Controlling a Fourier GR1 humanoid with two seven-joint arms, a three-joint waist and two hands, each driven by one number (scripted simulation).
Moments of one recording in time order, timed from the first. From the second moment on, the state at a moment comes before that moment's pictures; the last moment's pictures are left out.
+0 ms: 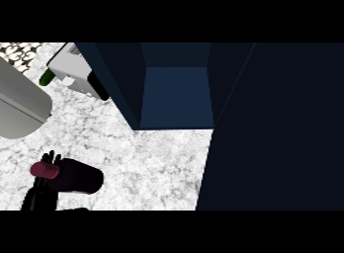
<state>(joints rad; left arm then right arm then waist) 0.09 0.11 0.30 -1.00 0.17 -0.35 -0.64 -0.10 -0.31 0.64 -2.51 0.10 -0.50 0.62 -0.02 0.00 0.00</state>
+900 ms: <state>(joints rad) -0.03 0.10 0.31 -0.81 0.16 -0.32 -0.81 -0.03 -0.37 0.65 -2.51 0.10 -0.51 0.54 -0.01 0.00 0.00</state>
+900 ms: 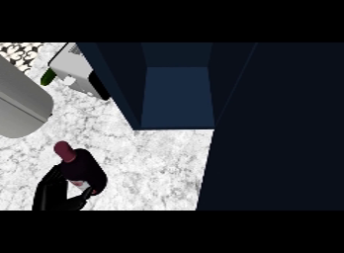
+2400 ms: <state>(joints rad) 0.06 0.01 -0.07 -1.30 0.13 -0.26 -0.50 0.07 -0.45 0.66 -2.51 0.08 -0.54 0.40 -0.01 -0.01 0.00</state>
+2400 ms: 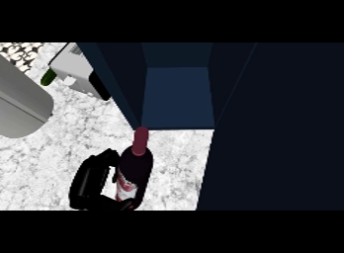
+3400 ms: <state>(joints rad) -0.08 0.00 -0.29 -1.43 0.12 0.16 -0.36 0.11 -0.50 0.62 -2.52 0.07 -0.54 0.34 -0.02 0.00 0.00</state>
